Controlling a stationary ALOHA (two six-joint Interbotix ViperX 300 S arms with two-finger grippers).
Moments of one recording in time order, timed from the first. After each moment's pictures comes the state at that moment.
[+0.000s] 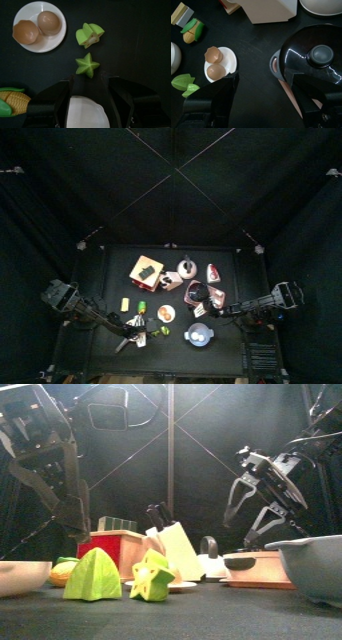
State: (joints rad) left arm -0.44 0.00 0.69 0.70 0.46 -1.18; right arm 0.17 -0.22 0.93 -1.35 0.51 2.30
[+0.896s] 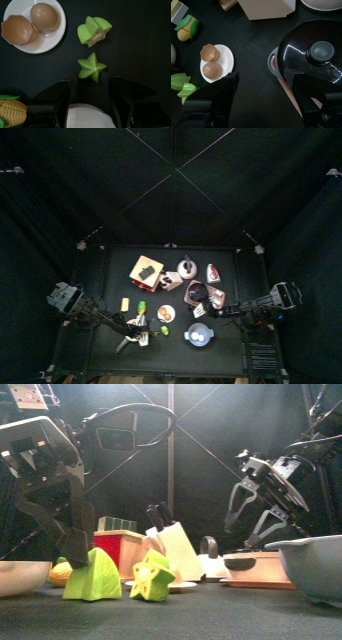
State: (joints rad) left arm -0.40 0.08 0.67 0.70 0.42 -1.14; right arm 0.16 -0.19 0.93 -1.34 0.51 2.30
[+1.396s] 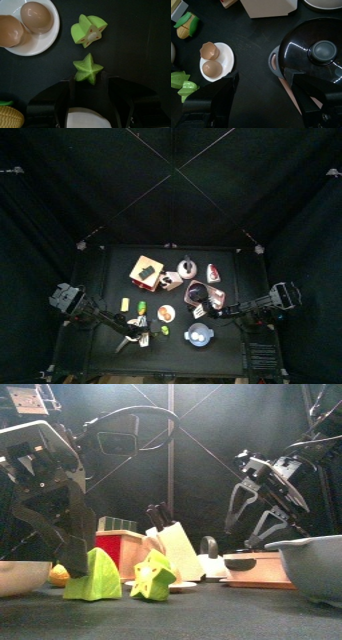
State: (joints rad) left arm -0.40 0.10 0.67 0.70 0.38 -1.14; right arm 0.16 -0.18 0.92 -1.33 0.51 2.29
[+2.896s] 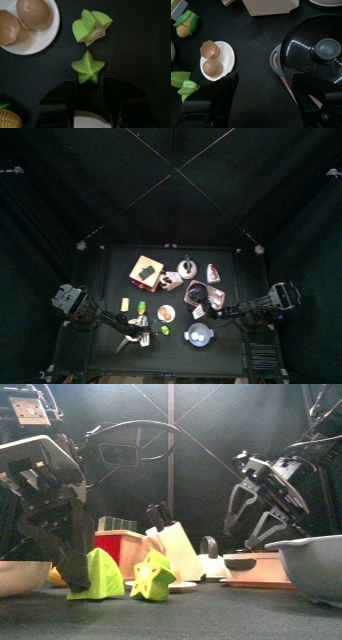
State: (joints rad) left arm -0.39 0.13 0.67 0.70 0.37 -1.14; right arm 0.16 -0.17 0.92 -1.33 0.51 2.30
